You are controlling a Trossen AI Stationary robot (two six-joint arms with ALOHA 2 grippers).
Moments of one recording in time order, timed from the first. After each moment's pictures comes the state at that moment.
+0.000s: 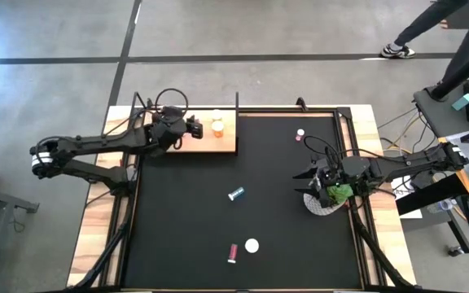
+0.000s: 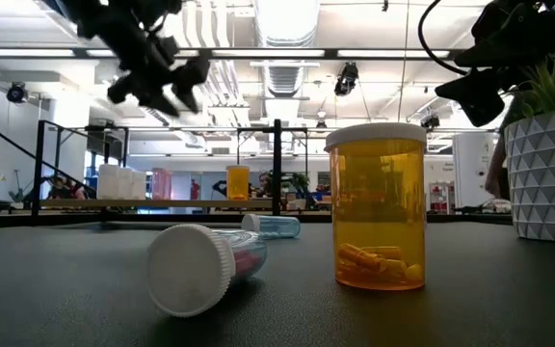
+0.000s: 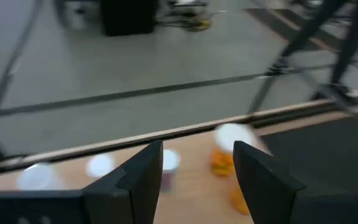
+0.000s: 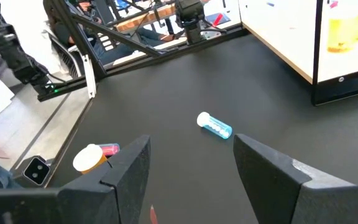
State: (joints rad) left arm 0.31 1.12 0.80 -0.24 -0.78 -0.59; right arm 0.14 0.57 0.24 0.08 0.03 0.34
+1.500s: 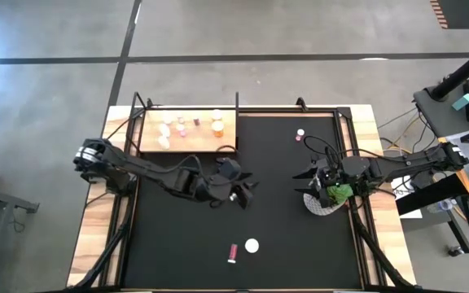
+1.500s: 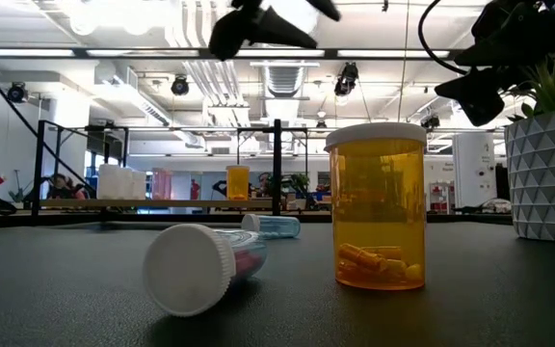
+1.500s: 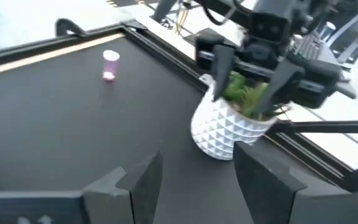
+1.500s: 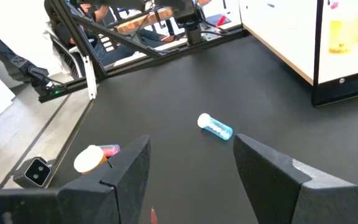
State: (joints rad) left arm -0.25 1.64 1.28 -0.08 -0.59 -0.70; right arm 0.14 0.57 0.24 0.09 0.03 0.34
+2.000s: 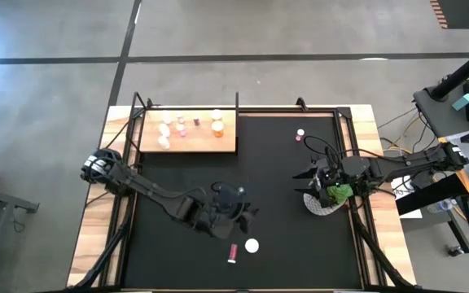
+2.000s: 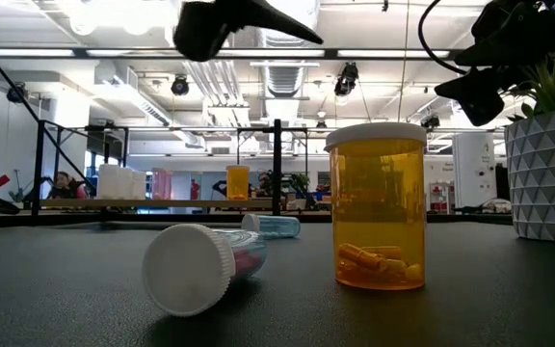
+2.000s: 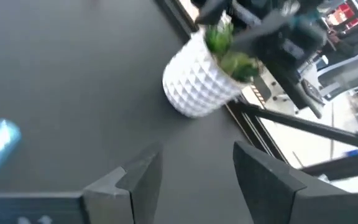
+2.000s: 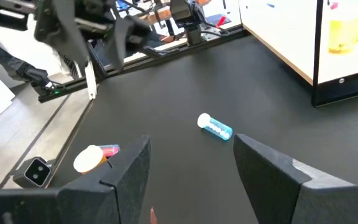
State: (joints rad) left arm -0.44 1.77 1.37 -0.19 -0.69 -1.25; right arm 0.14 0.57 0.24 0.09 0.03 0.34
